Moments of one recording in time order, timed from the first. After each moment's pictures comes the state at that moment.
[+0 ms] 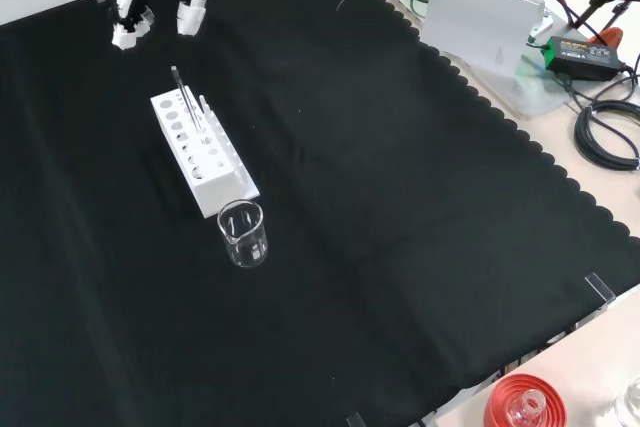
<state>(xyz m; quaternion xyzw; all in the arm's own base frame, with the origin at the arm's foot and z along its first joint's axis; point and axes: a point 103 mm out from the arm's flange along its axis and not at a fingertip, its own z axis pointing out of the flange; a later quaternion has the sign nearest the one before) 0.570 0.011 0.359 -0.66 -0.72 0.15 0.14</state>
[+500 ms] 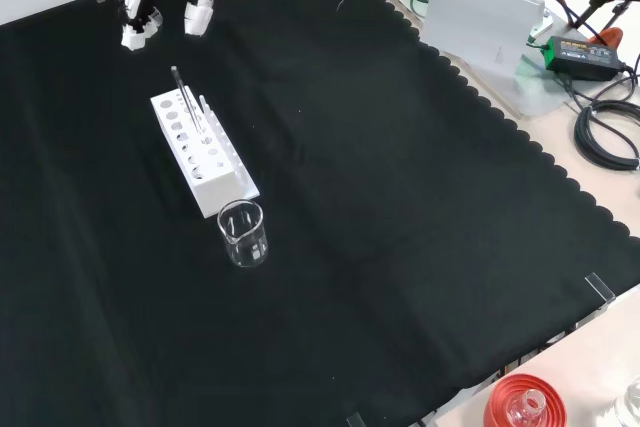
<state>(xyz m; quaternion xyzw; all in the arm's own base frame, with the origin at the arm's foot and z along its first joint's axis) 0.560 0.007 0.351 -0.65 -0.73 0.14 0.15</state>
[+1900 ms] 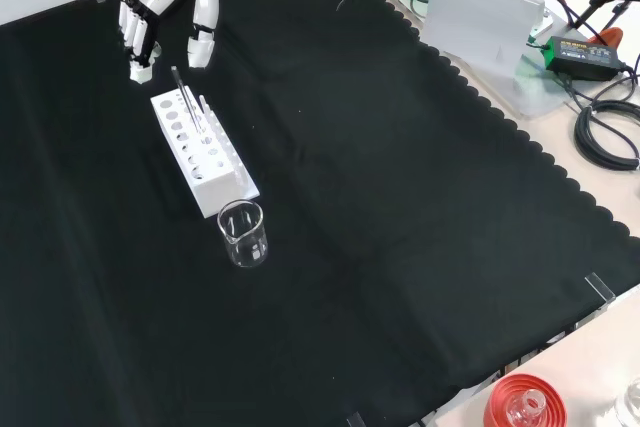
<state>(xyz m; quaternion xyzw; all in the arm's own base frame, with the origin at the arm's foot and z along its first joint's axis) 0.576 0.005 0.306 -0.65 -0.73 0.17 0.15</state>
